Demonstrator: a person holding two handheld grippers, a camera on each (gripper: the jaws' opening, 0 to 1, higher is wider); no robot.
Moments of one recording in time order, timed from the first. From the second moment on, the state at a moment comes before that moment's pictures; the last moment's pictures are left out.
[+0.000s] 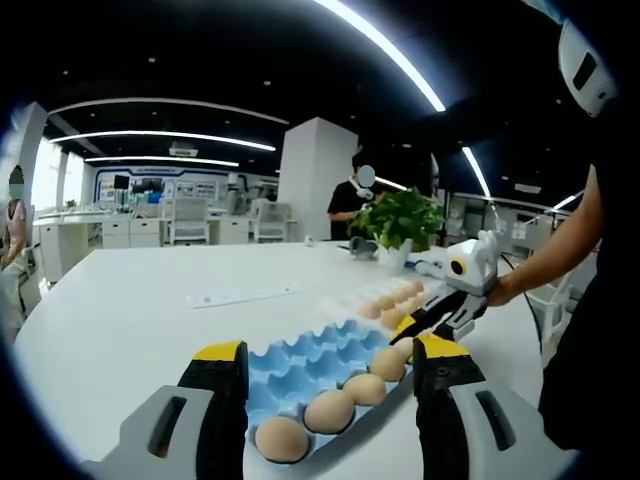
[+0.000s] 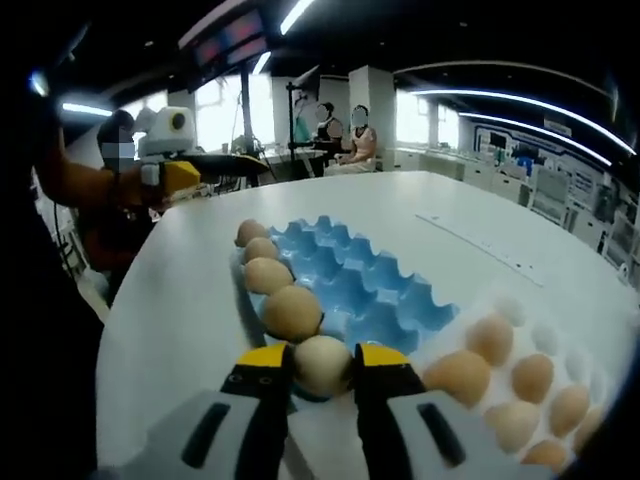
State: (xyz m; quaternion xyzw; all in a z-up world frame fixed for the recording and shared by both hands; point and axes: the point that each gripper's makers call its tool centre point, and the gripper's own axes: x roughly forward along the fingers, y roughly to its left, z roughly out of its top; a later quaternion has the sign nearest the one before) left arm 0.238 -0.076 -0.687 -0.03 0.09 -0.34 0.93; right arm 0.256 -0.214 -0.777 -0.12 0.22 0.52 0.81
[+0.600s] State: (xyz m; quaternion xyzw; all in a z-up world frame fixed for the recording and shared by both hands) left arm 0.239 -0.075 -0.687 -0.03 0.09 -0.34 0.93; right arm 0.283 -0.234 -0.738 -0.05 0.17 0.47 0.86
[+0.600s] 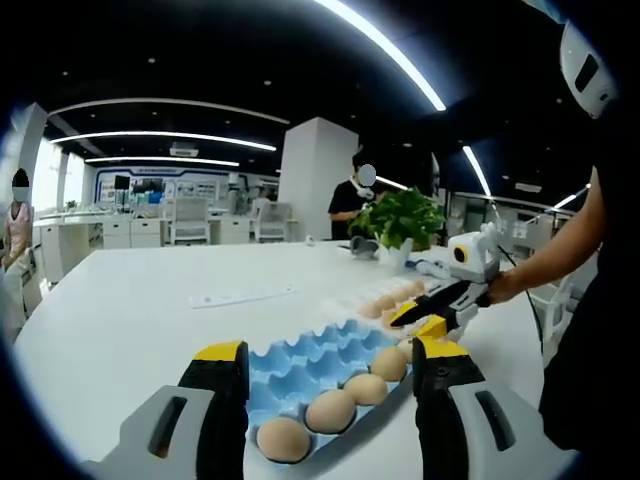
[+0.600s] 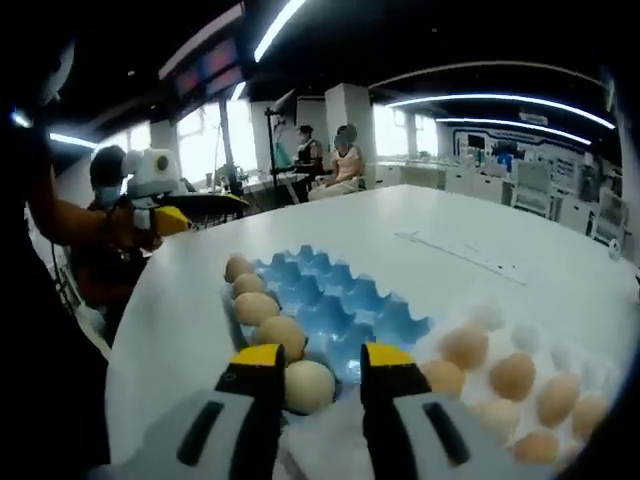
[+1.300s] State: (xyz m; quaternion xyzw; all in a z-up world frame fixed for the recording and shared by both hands) left arm 0.237 -0.071 -0.690 -0.04 0.10 -0.34 0.94; right arm 0.319 -0.270 -0.773 -0.18 0.22 0.42 0.86
